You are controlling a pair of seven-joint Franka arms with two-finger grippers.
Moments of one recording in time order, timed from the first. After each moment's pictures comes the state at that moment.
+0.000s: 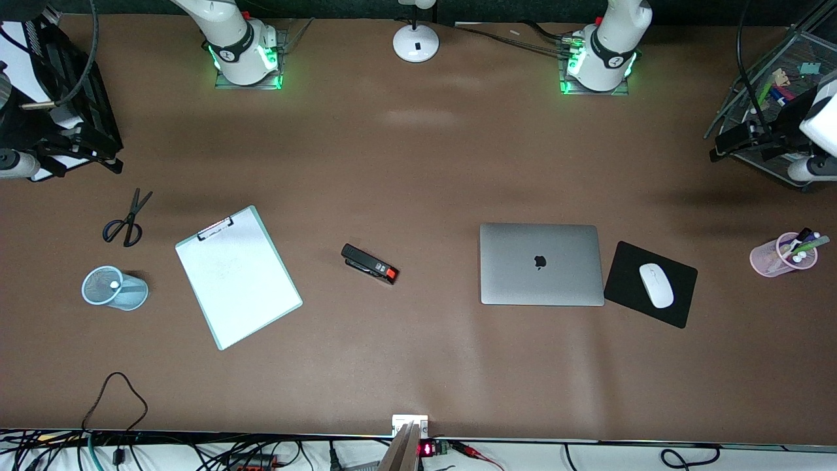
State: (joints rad) left arm 0.05 -0.02 0.02 -1.71 -0.05 1.58 -0.01; right arm 0.10 -0.02 -0.10 -1.67 0.03 1.70 -0.04
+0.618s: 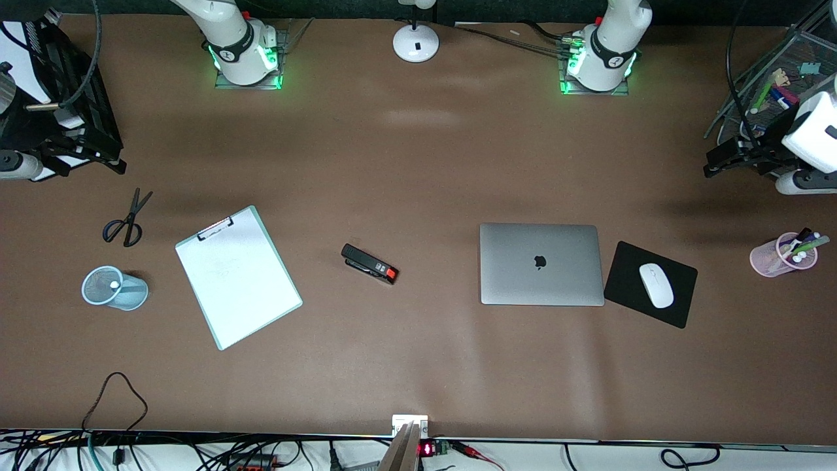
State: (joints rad) left arm 0.02 -0.01 0.00 -1.71 -0.01 1.63 -0.04; right arm 0.10 -0.02 -0.09 -1.67 0.03 1.69 -0.03
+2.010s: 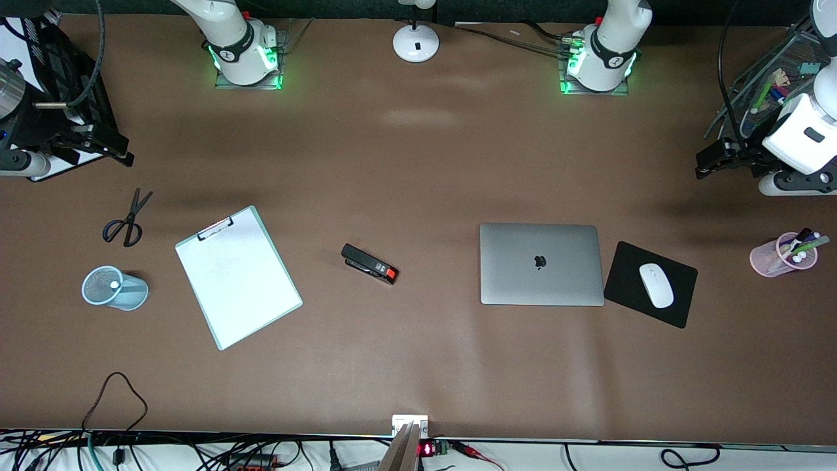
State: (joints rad) left arm -0.01 -0.01 -0.01 -1.70 0.02 1.64 -0.05; right arm 0.11 -0.02 -0.09 -1.66 0.03 1.63 0.06
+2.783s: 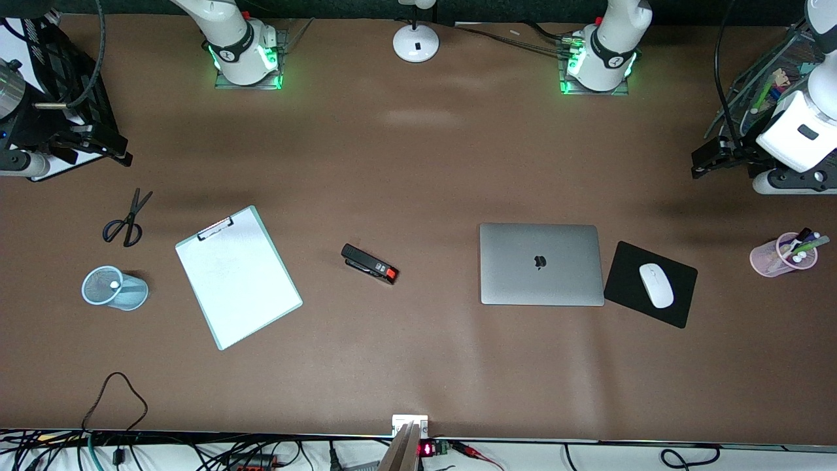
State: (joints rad) left arm -0.03 -0.01 0.00 -1.69 0.03 1.64 -0.05; right arm 0.11 -0.02 -0.09 -1.66 0.02 1.62 0.07
